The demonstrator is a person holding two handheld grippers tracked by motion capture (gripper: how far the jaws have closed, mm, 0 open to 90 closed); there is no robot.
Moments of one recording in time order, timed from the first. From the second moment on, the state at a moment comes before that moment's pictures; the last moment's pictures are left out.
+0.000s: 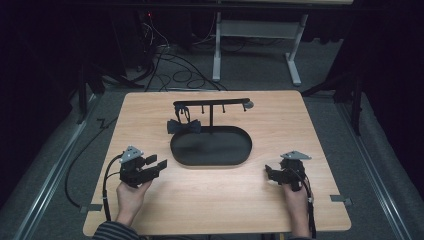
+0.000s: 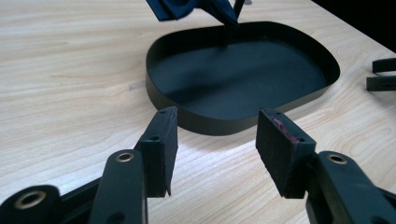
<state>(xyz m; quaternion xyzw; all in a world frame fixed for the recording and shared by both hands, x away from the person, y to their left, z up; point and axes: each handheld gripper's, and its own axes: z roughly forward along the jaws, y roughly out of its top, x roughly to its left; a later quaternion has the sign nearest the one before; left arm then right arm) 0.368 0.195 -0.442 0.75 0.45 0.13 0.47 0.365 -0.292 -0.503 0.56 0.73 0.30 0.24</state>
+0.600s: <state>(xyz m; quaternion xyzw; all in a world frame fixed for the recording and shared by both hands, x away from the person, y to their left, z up) 0.378 0.188 -0.452 0.77 0.45 0.12 0.44 0.365 -0.292 -0.503 0.56 0.73 0.30 0.24</state>
